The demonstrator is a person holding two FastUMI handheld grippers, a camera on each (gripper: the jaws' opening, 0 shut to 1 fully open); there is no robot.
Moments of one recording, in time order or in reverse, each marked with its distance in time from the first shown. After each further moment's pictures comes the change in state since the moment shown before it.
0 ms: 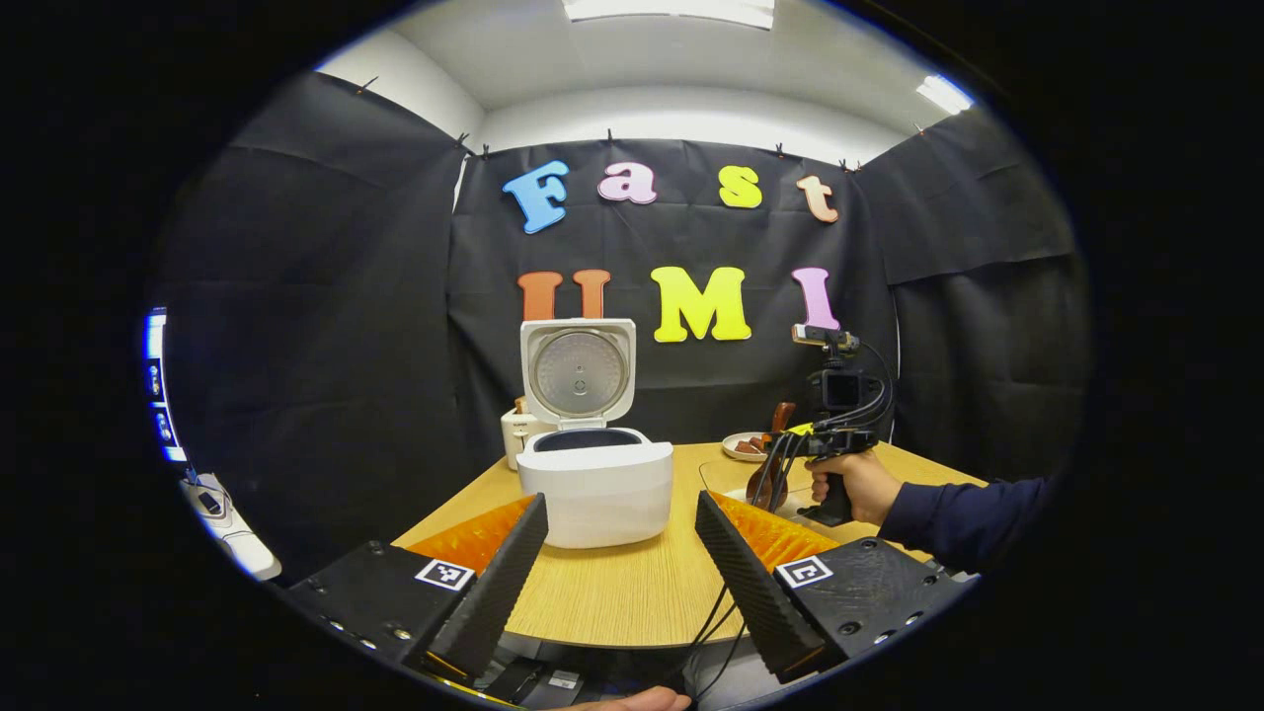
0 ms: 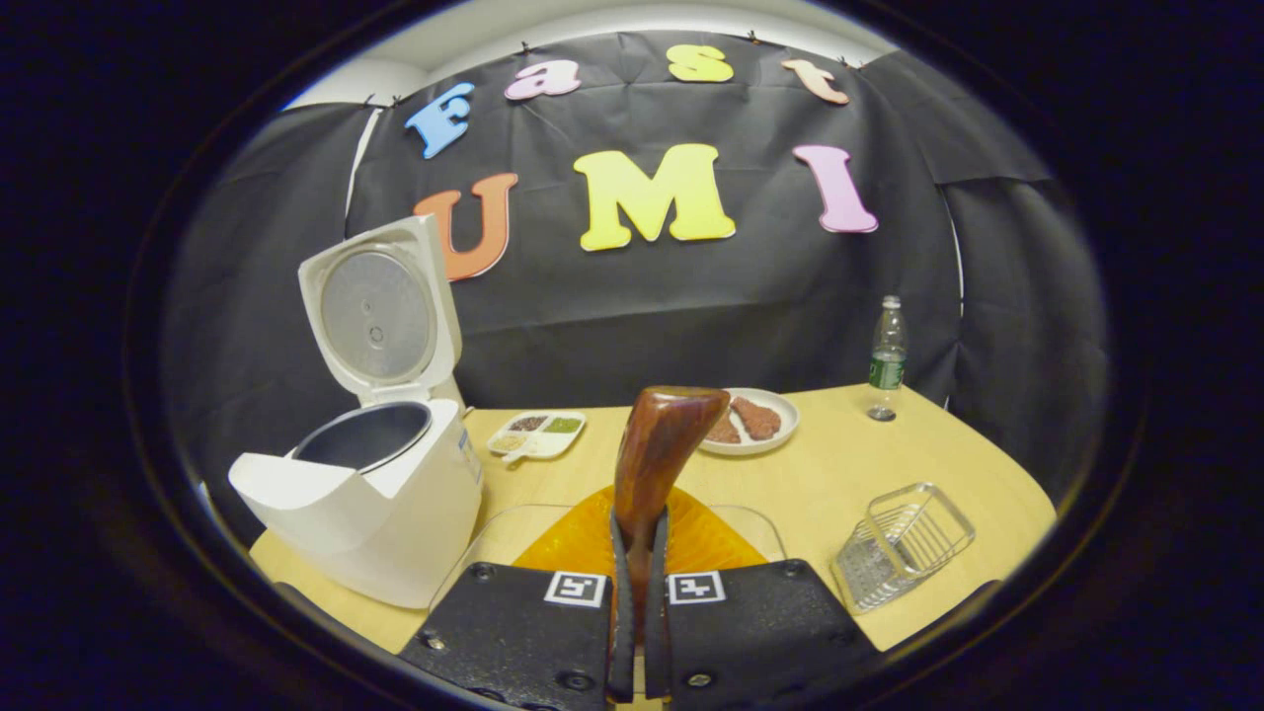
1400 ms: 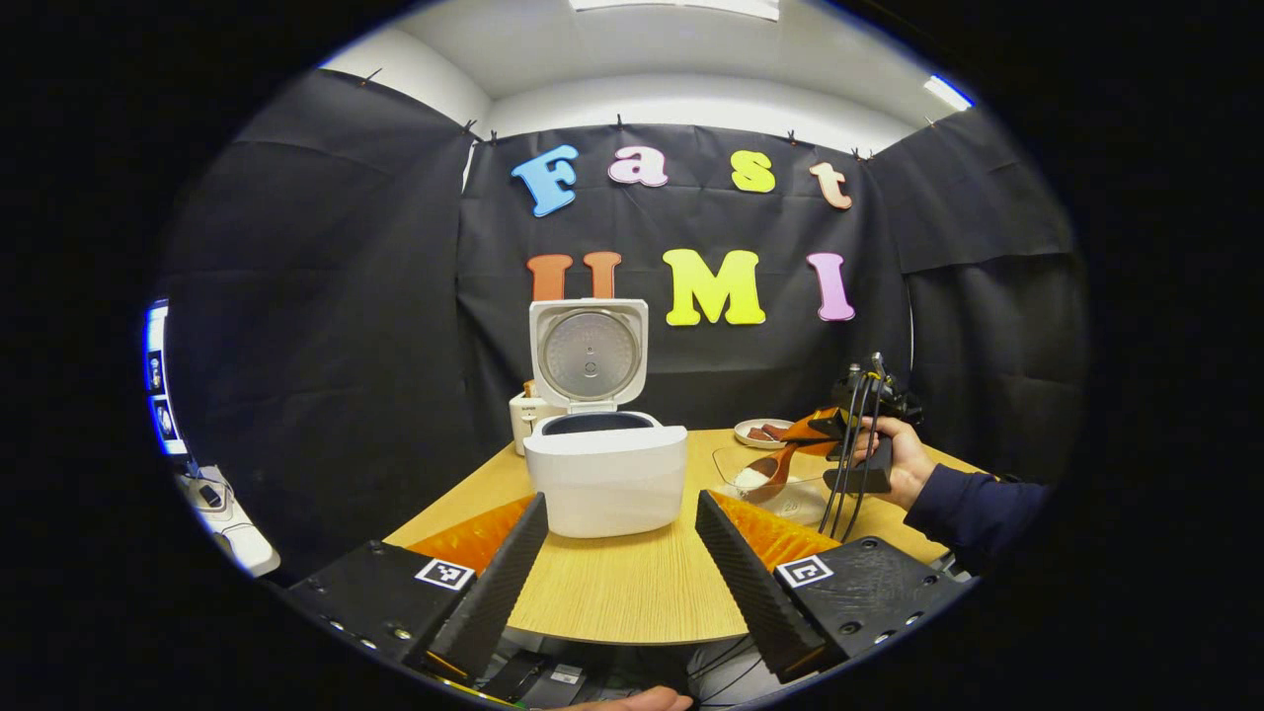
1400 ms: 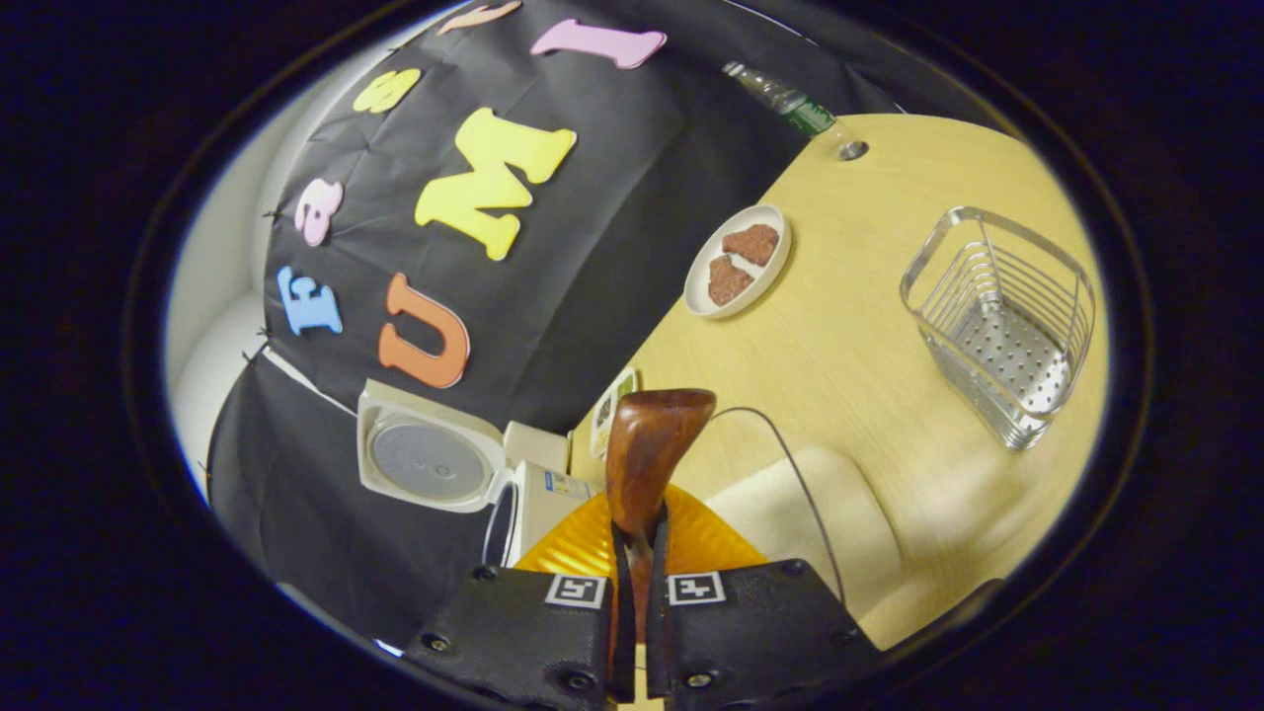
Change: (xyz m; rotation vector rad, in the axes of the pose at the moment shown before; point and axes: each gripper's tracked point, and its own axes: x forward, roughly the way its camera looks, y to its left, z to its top) left arm 0.013 -0.002 -0.012 -0.019 0.035 0.015; right arm 0.002 -0.046 0.009 0.893 0.228 0.293
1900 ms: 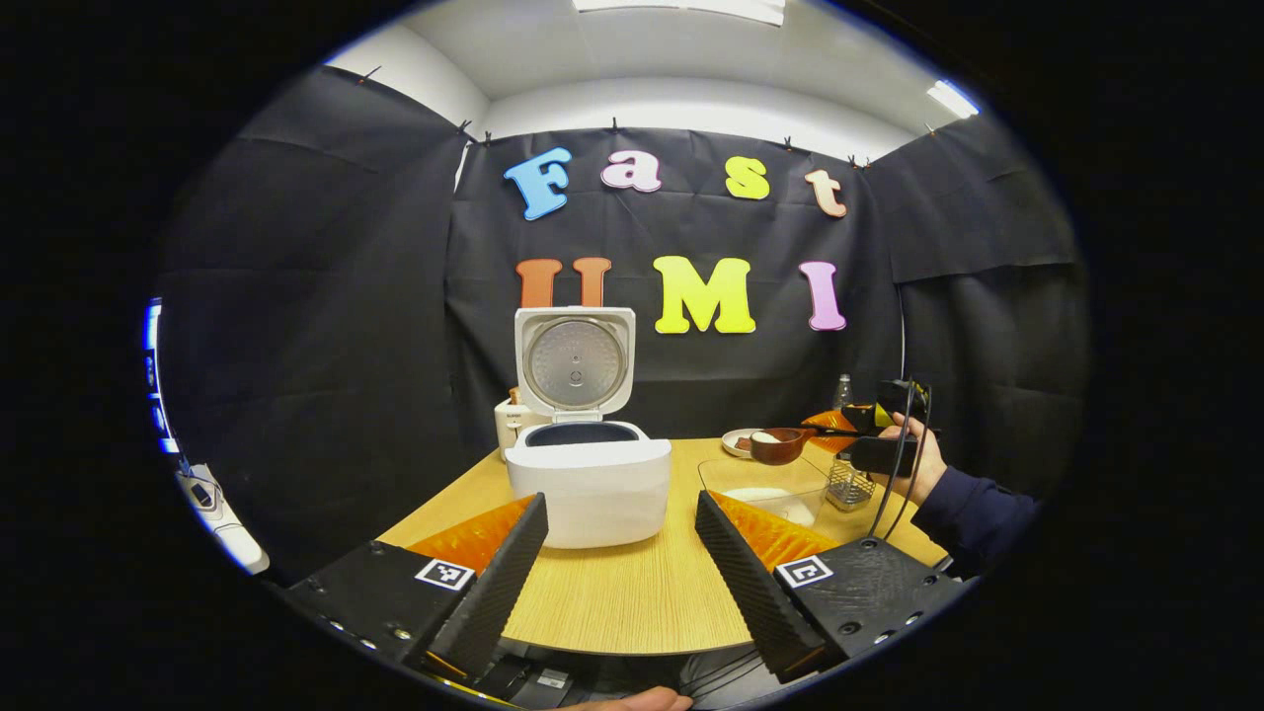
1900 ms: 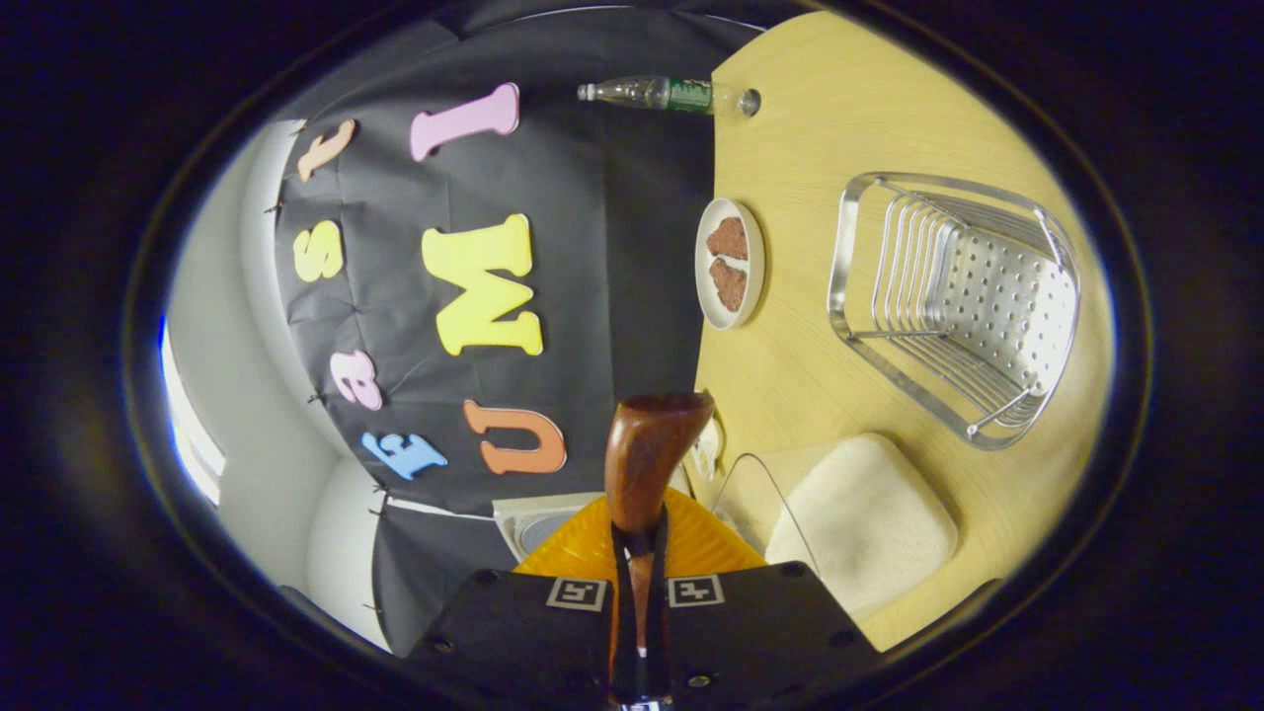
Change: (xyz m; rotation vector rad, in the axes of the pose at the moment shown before) left arm 0.014 -0.005 0.016 -0.014 -0.015 -0.012; right arm -0.025 0.005 0.053 0.450 -0.006 0.252
